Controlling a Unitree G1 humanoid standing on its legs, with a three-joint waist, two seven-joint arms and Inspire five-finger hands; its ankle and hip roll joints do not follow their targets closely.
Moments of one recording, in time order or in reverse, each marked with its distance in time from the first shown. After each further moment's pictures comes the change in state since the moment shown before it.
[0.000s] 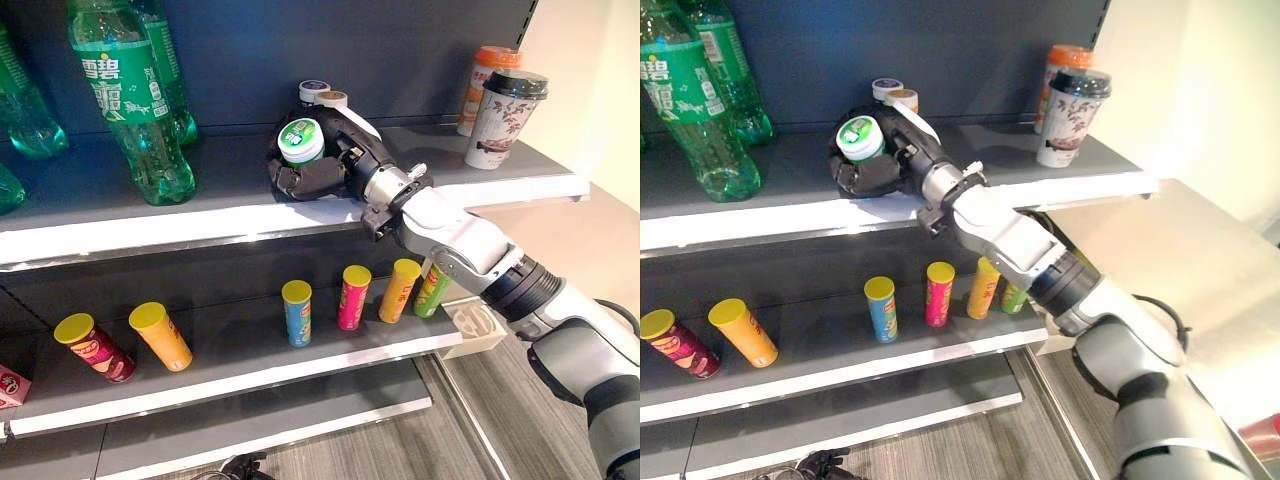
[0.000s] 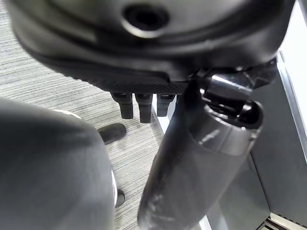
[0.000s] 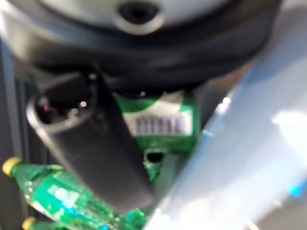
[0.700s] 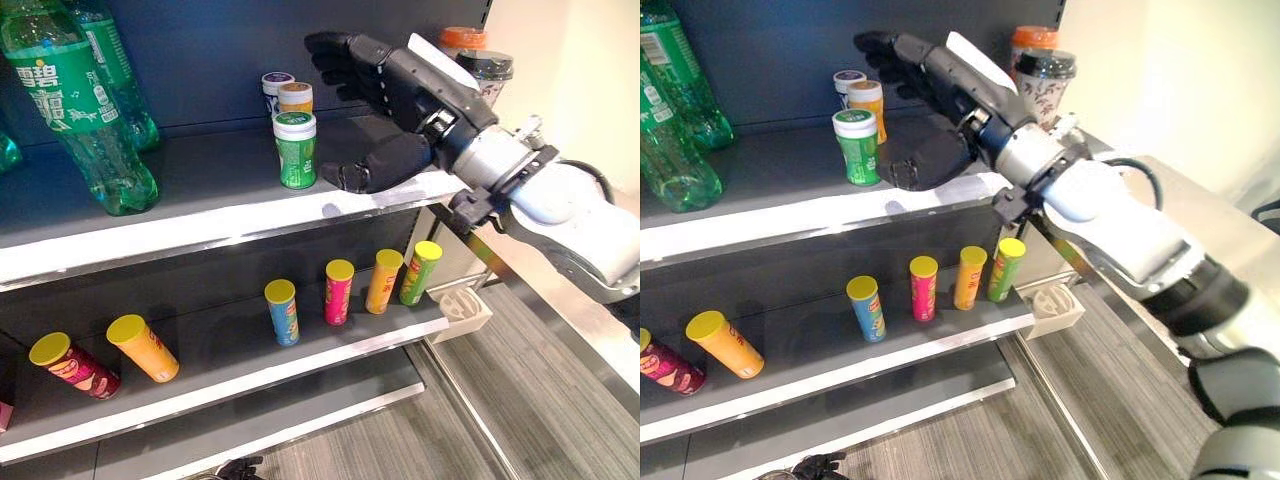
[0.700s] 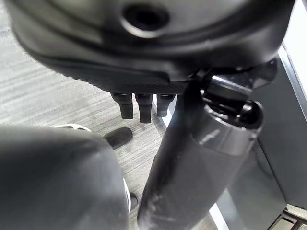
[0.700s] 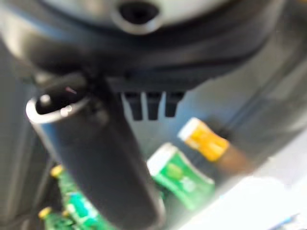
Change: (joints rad) left arm 0.014 0.007 0.039 0.010 0.003 -0.001 -0.009; right arm 0.128 -0.459 -0.161 -0.436 -0.014 -0.086 0.022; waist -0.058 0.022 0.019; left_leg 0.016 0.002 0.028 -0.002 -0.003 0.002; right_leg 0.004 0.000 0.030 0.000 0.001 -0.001
